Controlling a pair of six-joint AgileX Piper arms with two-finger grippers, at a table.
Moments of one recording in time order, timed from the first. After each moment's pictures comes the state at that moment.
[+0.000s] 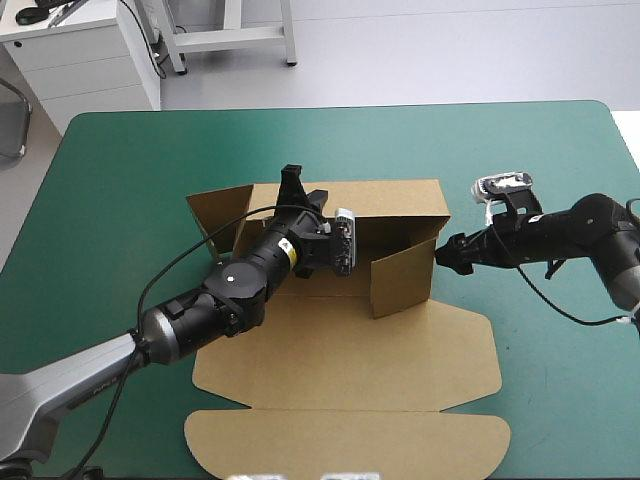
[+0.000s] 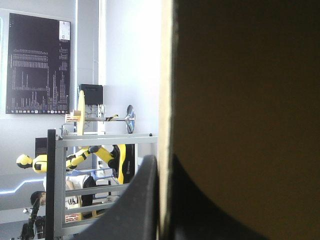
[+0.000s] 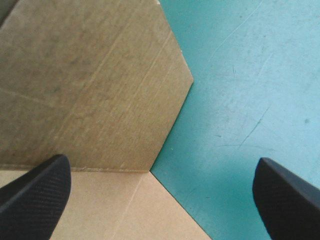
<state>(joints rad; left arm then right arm) -0.87 1.48 -1.08 1.46 0.36 -0.27 0.00 1.41 -1.08 0.63 0.90 -0.69</state>
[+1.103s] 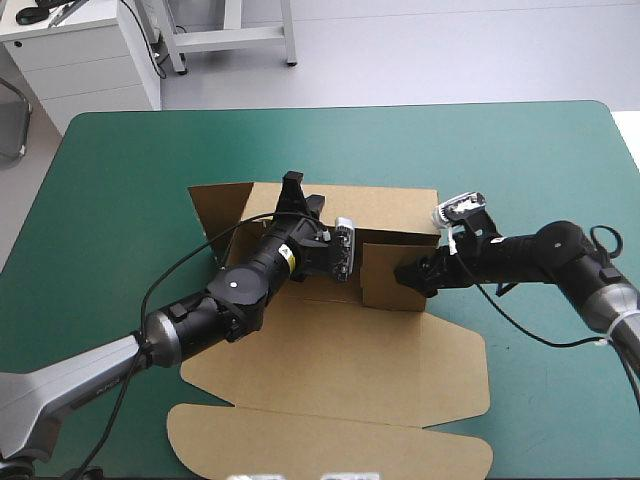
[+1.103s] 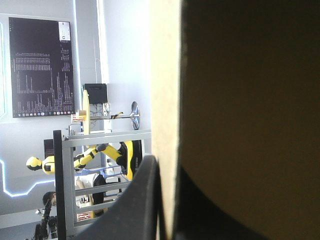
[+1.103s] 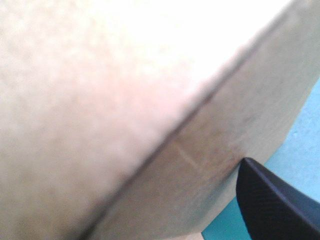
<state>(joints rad) -0.86 1.49 -1.04 1.51 0.37 -0.27 0.16 1.39 -0.93 0.88 0.75 -0.95</state>
